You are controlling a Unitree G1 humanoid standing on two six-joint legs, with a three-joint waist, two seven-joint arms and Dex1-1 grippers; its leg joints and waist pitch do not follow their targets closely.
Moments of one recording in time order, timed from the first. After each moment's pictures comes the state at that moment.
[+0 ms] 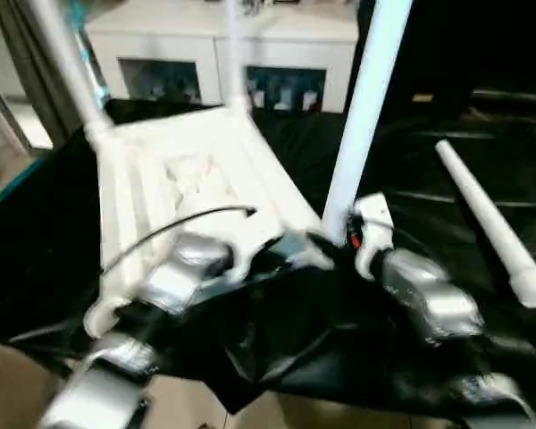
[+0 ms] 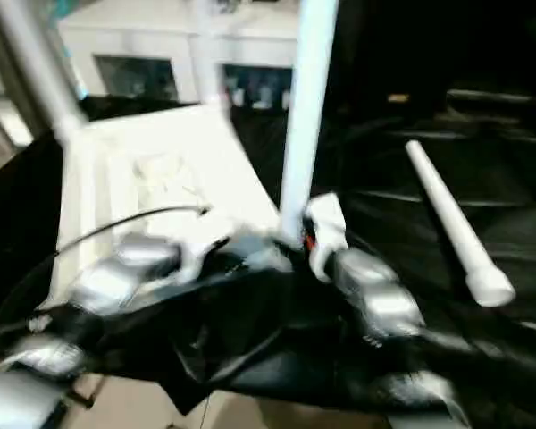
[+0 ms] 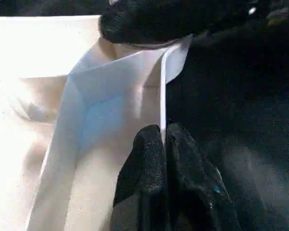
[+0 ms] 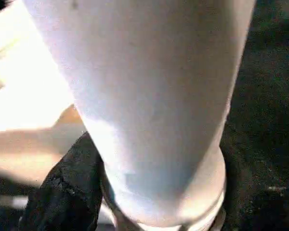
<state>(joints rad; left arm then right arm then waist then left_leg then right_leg) -0.66 0.15 -0.31 0.63 0.06 0.31 -0.80 -0.51 -0.11 -0.01 0.53 0.14 0.32 0.38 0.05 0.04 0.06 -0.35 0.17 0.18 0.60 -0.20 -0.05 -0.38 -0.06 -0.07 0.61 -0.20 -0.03</state>
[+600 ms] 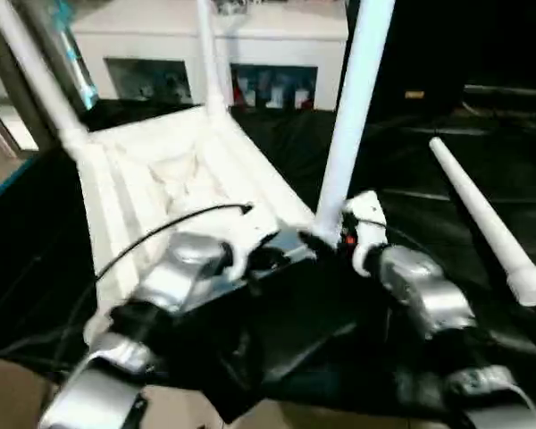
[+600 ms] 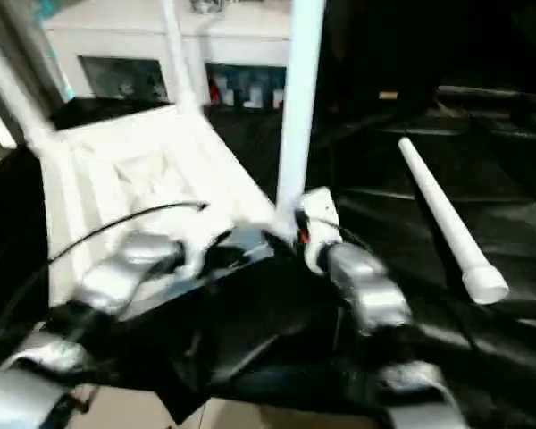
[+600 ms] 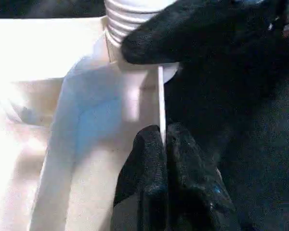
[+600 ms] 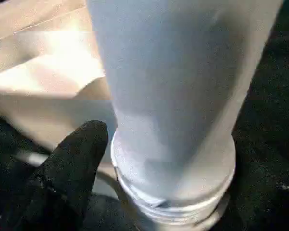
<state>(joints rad) -0.61 0.24 -0.30 0.55 0.03 0.25 -0.97 -0.48 -0.23 0.09 0.49 0.12 0.24 0.70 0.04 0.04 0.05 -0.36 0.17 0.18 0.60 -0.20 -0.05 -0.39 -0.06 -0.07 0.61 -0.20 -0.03</state>
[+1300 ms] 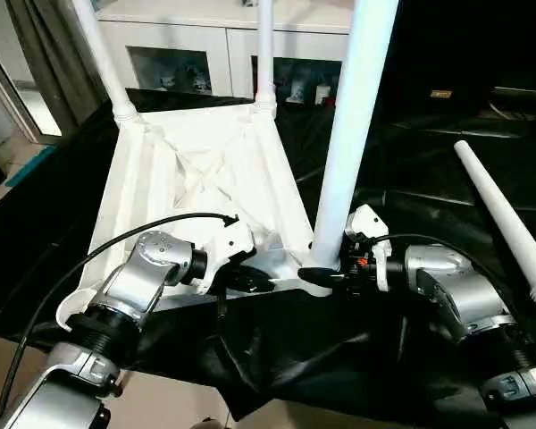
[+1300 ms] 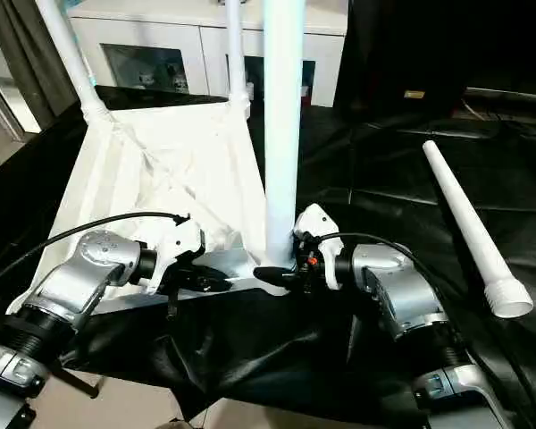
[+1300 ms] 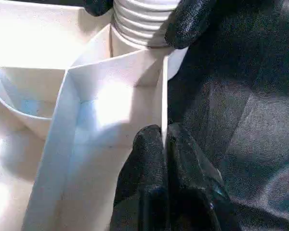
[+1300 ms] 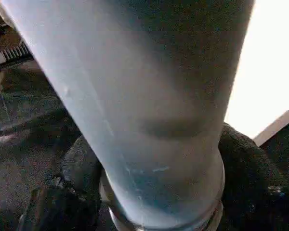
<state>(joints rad) -0.56 0.38 -0.32 0.45 -0.02 0.23 -1.22 -0.47 -0.39 0.19 0.39 0.18 0.30 1.09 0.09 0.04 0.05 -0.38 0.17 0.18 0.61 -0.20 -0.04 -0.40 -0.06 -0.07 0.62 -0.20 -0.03</state>
